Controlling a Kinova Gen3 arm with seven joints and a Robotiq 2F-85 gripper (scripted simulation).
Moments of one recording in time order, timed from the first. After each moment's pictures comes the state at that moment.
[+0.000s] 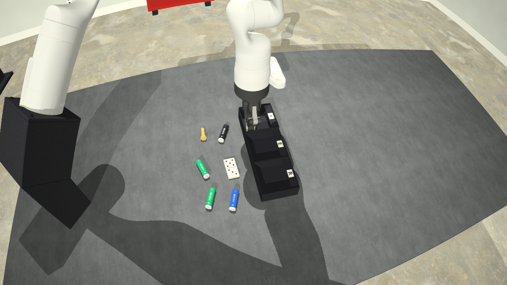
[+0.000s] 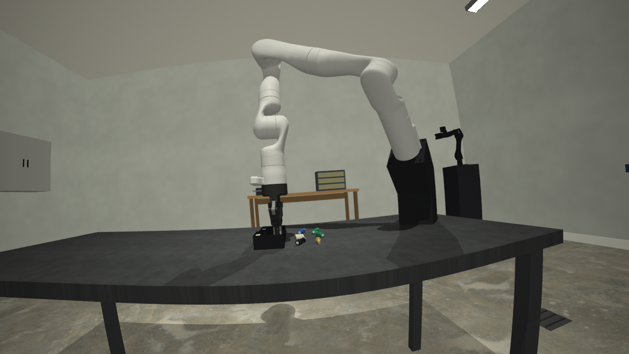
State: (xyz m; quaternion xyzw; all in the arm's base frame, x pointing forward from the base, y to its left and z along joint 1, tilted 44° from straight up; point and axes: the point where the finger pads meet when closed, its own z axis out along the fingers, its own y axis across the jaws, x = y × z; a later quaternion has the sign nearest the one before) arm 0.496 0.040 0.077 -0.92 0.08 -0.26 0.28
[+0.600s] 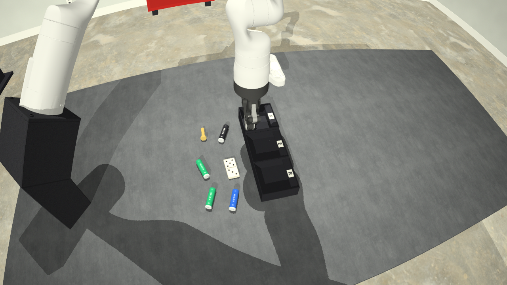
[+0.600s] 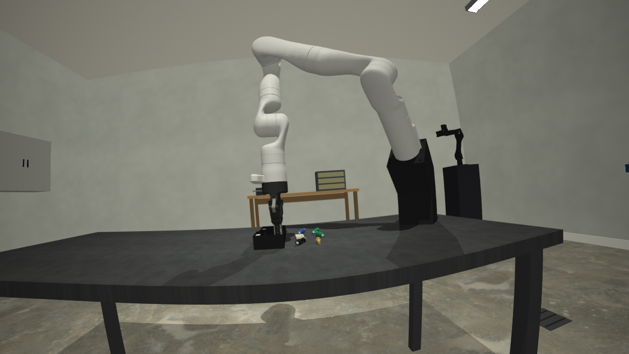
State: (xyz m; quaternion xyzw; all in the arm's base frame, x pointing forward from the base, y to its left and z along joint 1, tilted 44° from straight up) arm 0.492 0.038 0.081 -0.92 0.08 -0.26 0.28
